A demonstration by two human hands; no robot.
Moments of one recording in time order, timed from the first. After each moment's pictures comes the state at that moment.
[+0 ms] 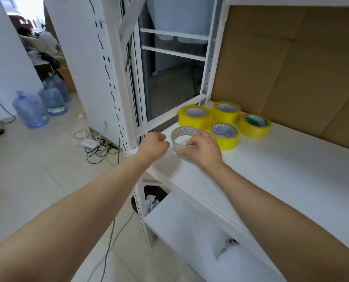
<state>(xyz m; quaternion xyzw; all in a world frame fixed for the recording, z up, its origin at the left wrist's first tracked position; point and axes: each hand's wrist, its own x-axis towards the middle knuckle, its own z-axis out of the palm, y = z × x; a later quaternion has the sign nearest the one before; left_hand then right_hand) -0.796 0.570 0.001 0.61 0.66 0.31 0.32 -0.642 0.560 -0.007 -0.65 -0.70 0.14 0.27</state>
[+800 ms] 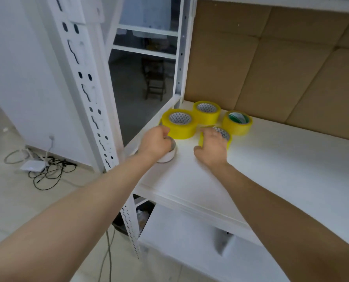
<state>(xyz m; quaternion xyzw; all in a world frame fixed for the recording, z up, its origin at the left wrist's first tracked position) -0.807 0.652 0.024 0.75 0.53 0.25 0.32 -0.653 0.610 -0.005 -0.80 -0.55 0.00 0.24</state>
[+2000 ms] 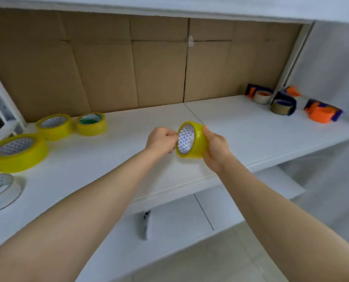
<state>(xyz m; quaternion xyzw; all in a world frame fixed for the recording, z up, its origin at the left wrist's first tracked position) -0.550 0.438 0.043 0.83 0.22 0.13 0.49 -0.482 0.310 0.027 -0.58 -0.03 0.19 0.79</state>
